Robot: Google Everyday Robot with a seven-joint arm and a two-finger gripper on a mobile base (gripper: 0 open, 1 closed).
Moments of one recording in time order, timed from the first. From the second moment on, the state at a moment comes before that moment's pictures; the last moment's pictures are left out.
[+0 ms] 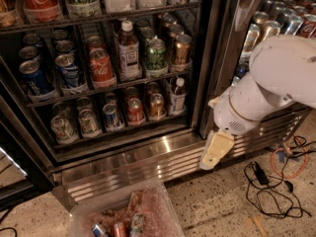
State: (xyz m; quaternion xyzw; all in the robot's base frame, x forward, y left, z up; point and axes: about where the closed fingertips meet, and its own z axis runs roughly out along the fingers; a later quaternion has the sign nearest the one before) arm 0.476 -0.133 0.802 -0.61 0.77 0.04 0.20
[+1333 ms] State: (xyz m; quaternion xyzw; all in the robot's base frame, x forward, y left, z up) arm 0.447 -0.157 0.896 -0.60 0.77 0.01 0.22
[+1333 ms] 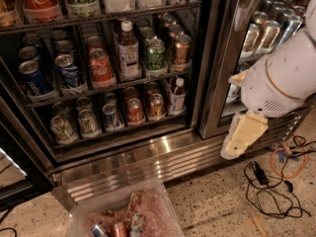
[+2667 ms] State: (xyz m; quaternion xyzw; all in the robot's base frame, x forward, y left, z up) arm 0.481 -0.118 0.782 -0.60 0.77 0.08 0.21
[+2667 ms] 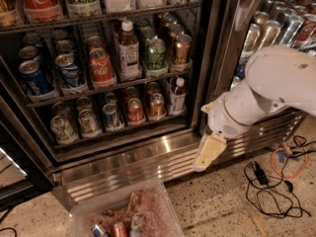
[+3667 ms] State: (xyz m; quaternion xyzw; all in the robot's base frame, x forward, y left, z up) arm 0.497 -0.073 0.748 -0.61 0.75 0.12 0.23
